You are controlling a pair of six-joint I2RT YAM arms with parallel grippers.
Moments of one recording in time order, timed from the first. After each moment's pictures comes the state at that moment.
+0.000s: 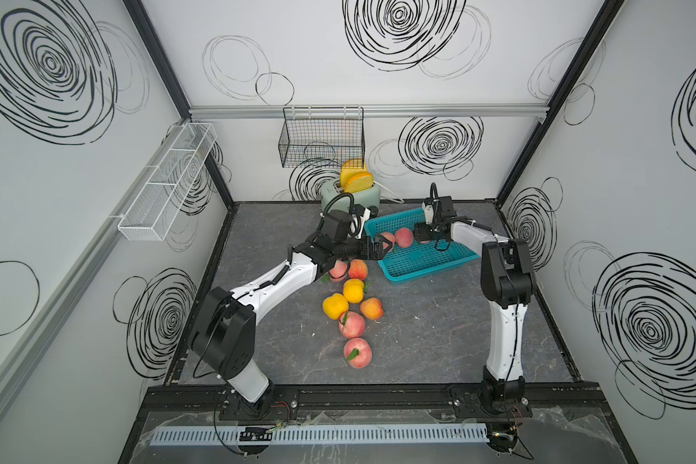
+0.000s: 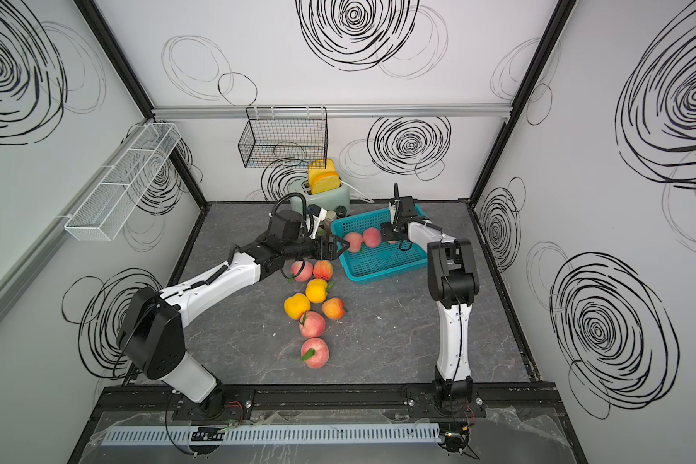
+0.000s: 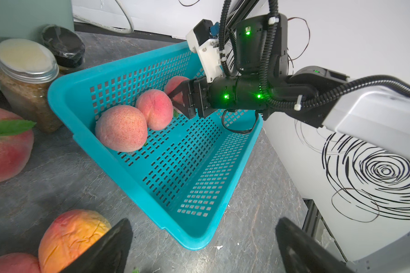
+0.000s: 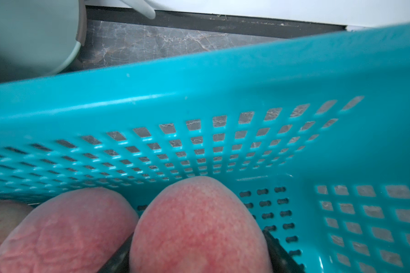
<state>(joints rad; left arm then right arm) -0.54 1.62 1.23 -0.14 0.40 -0.47 0.19 2.19 1.64 -0.36 -0.05 0.03</state>
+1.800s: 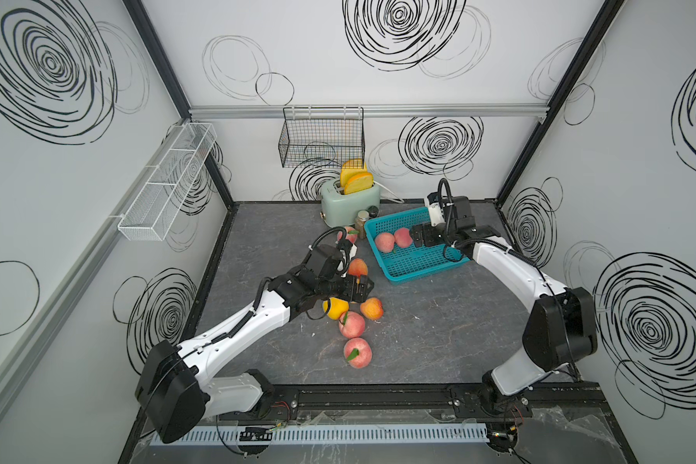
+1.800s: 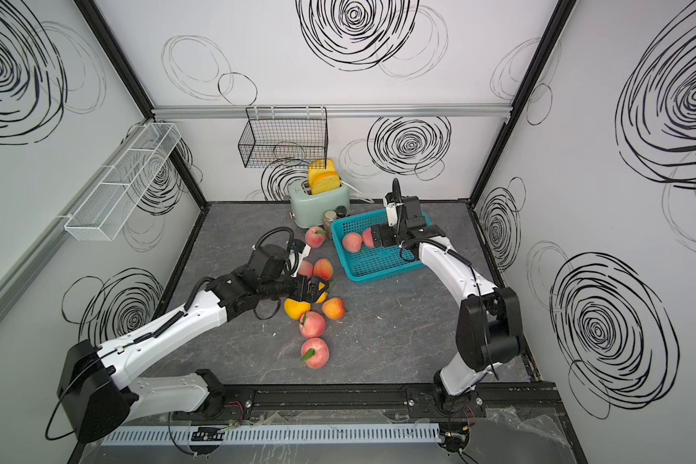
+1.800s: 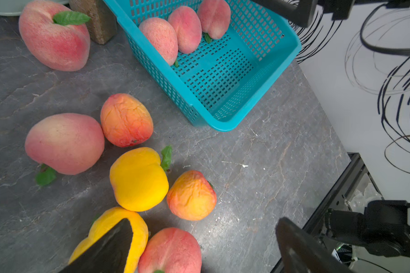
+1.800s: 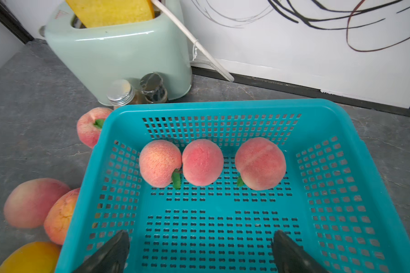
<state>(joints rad) -0.69 1.23 0.96 -0.45 0.16 -0.44 0.33 1.57 1.28 -0.44 -0.06 0.05</state>
